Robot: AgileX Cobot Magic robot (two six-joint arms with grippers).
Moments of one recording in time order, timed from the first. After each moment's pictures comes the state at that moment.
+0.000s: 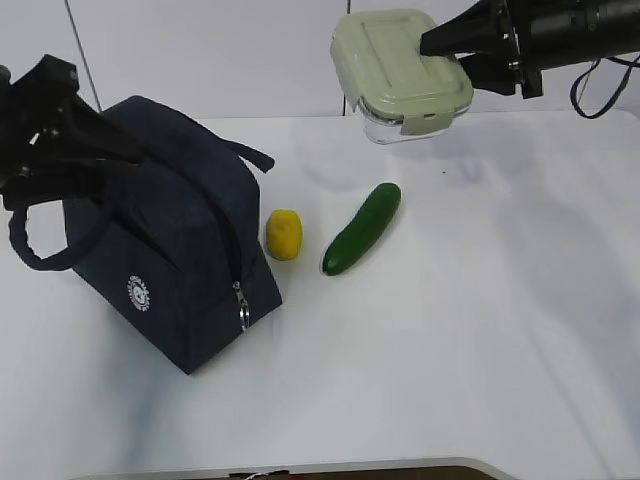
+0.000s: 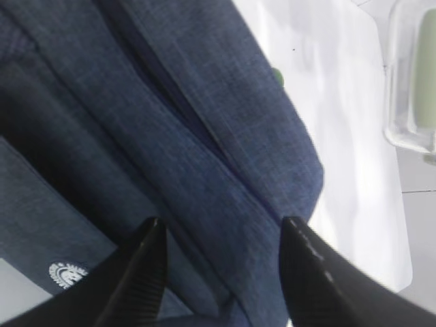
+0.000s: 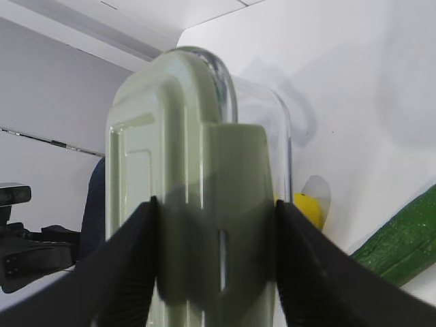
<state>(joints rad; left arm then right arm) -0.18 1.41 -0.92 -1.05 0.65 0.36 -0.10 2.02 -1.68 1.30 1.18 -0.77</state>
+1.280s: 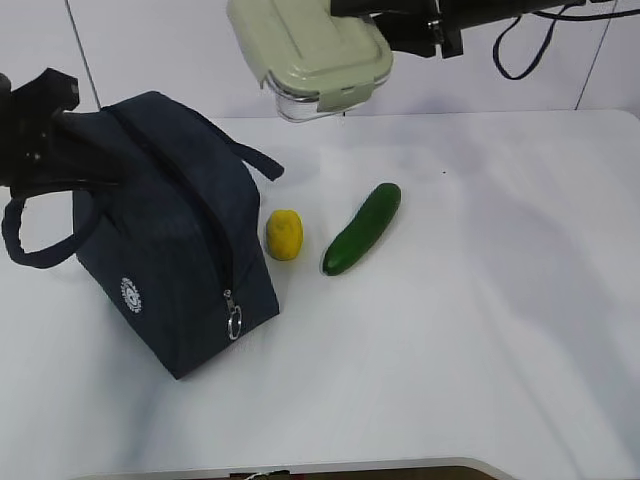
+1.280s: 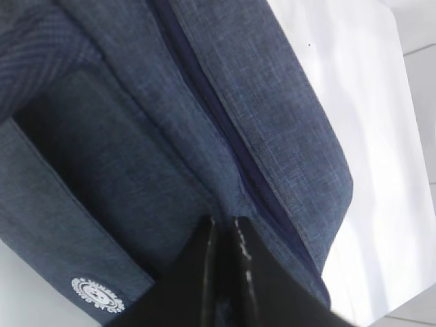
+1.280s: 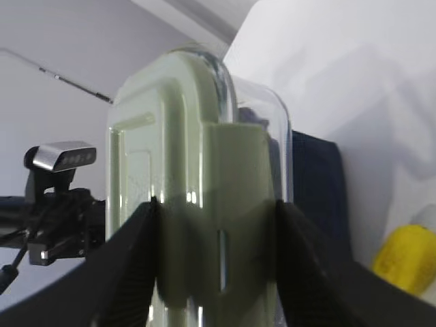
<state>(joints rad) -0.18 1.41 -0.92 -1.00 0.63 0.39 0.07 2.02 -1.81 1.30 1.19 -0.74</state>
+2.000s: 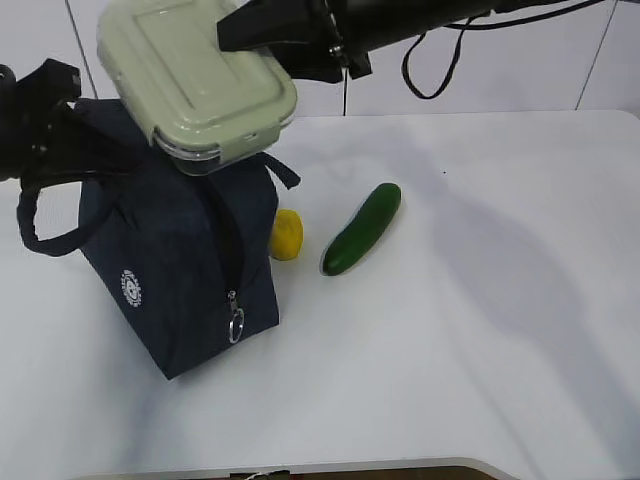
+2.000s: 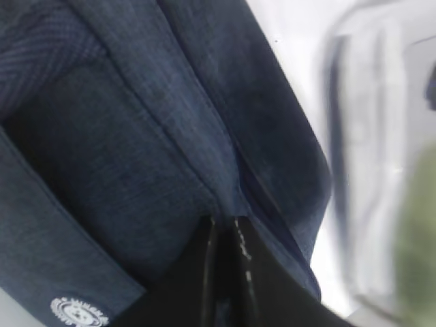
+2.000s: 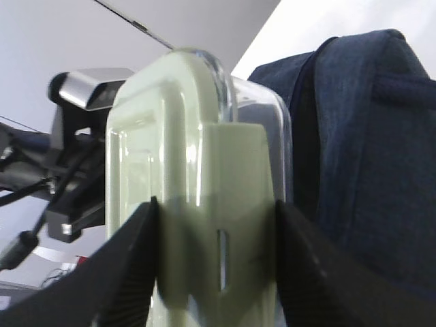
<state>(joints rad) -0.18 1.41 -0.92 -1.10 0.66 0.52 0.28 2.02 -1.81 1.28 1.17 -0.73</state>
